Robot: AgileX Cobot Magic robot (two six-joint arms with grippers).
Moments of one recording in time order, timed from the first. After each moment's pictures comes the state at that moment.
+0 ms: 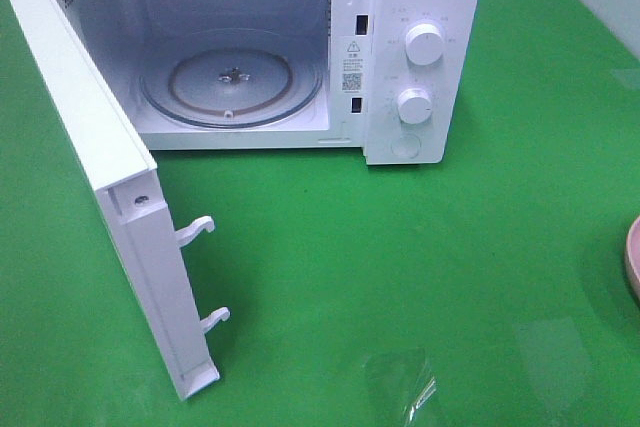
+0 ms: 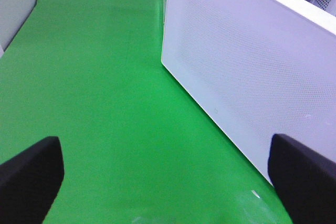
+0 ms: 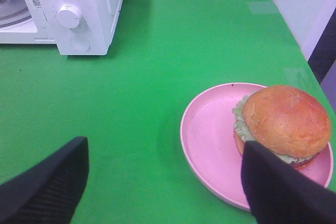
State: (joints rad) left arm 0.05 0.00 -0.54 -0.13 1.05 0.02; right arm 0.05 0.00 -0.49 -0.08 0.97 0.08
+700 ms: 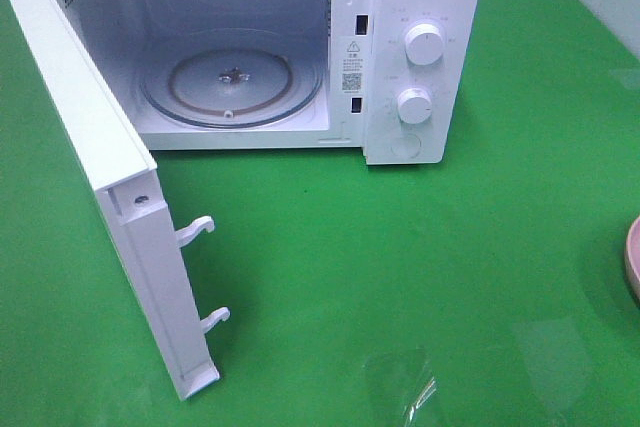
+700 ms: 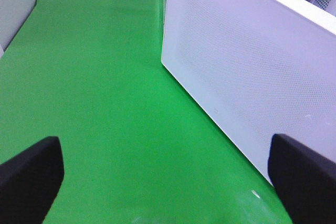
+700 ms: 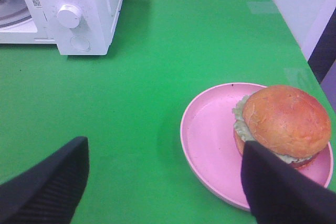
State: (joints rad) left arm 0.05 0.00 -0.54 -0.13 1.05 0.02; right arm 0.05 0.00 -0.49 -0.08 0.97 0.08
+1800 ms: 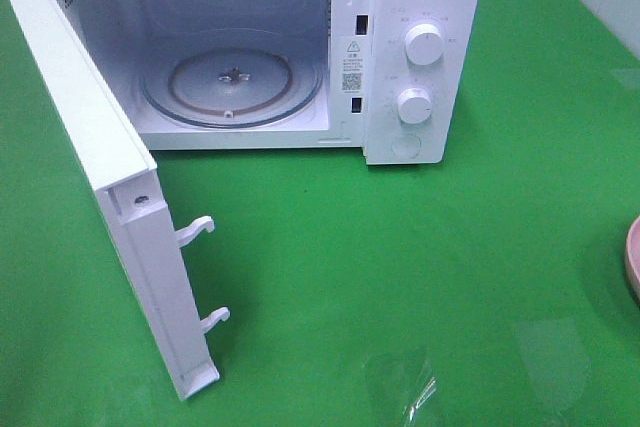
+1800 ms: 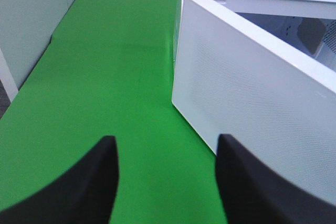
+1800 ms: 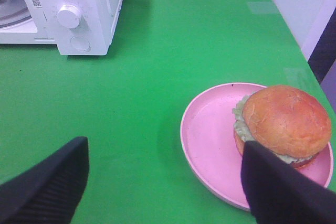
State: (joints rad) left arm 0.05 0.19 -0.57 -0.09 0.83 0.02; right arm 0.05 0.00 -0.49 -0.08 0.97 0.08
